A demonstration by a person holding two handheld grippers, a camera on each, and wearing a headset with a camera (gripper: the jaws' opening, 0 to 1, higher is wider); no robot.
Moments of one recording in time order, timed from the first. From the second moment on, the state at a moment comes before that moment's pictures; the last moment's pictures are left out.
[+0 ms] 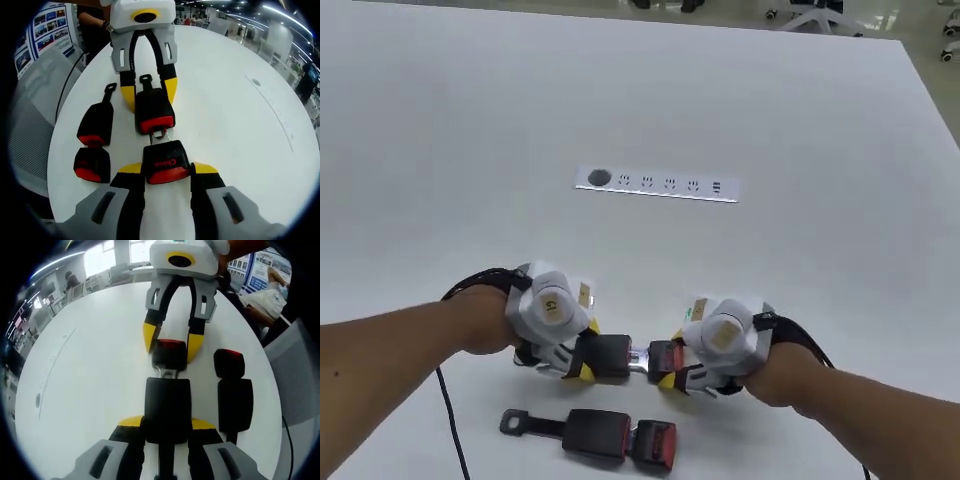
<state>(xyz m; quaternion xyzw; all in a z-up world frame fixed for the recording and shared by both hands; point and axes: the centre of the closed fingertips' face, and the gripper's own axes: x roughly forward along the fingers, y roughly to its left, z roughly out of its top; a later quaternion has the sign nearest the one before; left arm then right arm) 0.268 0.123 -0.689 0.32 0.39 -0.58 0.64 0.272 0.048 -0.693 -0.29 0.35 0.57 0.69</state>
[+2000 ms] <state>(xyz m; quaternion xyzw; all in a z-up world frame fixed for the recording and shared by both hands) 0.265 0.126 -0.692 0.31 0.39 -0.58 0.64 0.268 -0.061 -0.689 -0.28 0.37 0.54 0.70</state>
